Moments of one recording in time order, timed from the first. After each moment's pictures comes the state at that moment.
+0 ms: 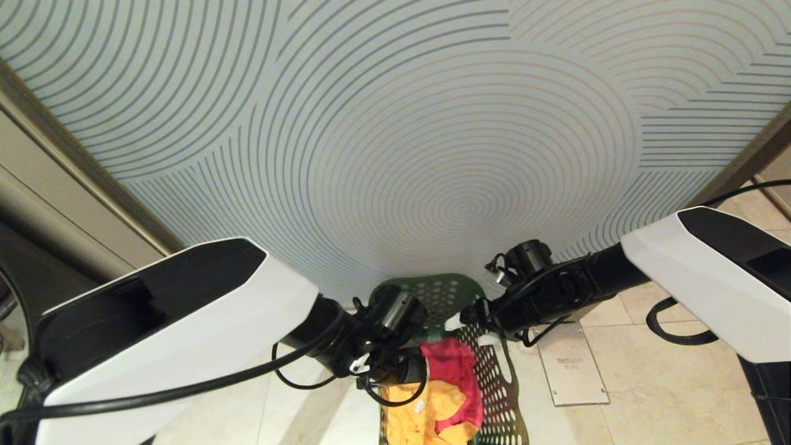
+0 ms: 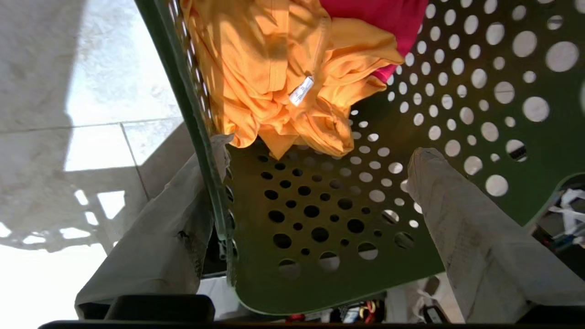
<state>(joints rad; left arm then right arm) -0.76 2.30 -1.29 0.00 0.06 -0.67 0.29 2.36 -1.46 0.05 0.60 0.40</state>
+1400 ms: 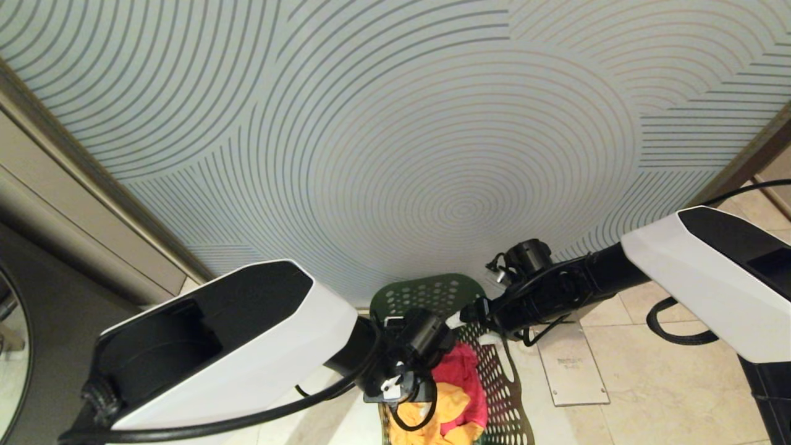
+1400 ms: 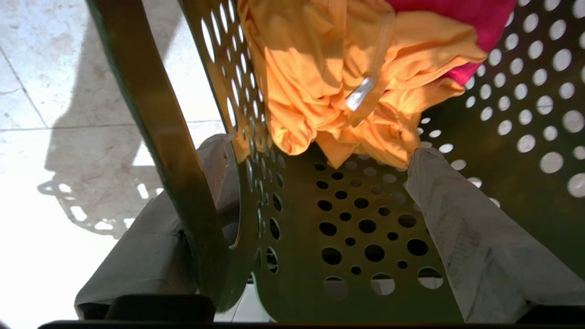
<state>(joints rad) -0.85 2.39 -1.36 0.10 0.28 -0.68 0.30 2.36 -1.46 0.05 0.58 0.42</state>
